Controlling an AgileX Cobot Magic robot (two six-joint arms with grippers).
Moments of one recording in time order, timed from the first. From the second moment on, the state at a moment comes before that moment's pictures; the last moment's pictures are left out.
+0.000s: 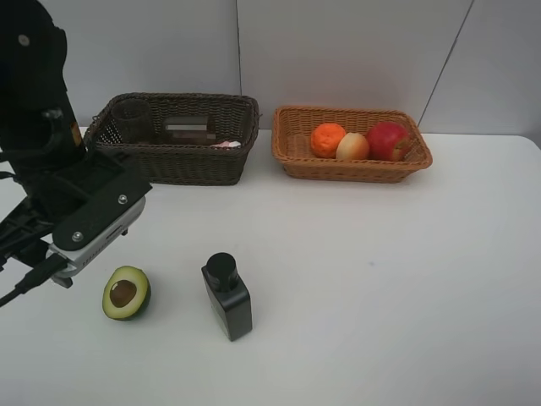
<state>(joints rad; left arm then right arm) -0.52 1.57 -0.92 -0.03 1.07 1.45 -0.01 0.00 -0.52 -0.01 1.04 -0.03</state>
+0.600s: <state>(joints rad) -0.52 1.58 -0.73 -0.04 0.76 1.56 -0.01 0.00 -0.52 -0.01 1.04 -0.03</state>
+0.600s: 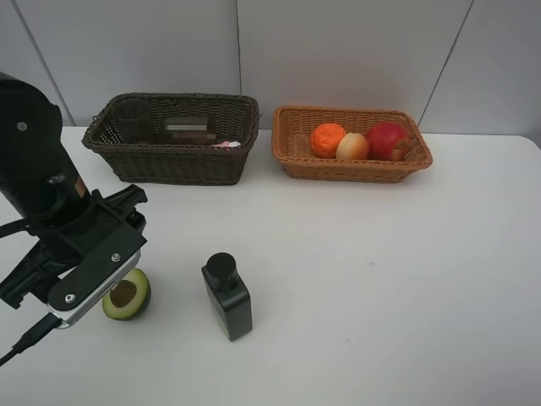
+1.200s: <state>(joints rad) -0.52 1.73 -0.72 -0.06 0.64 1.57 -0.01 0.00 -0.52 -0.01 1.04 -0.03</state>
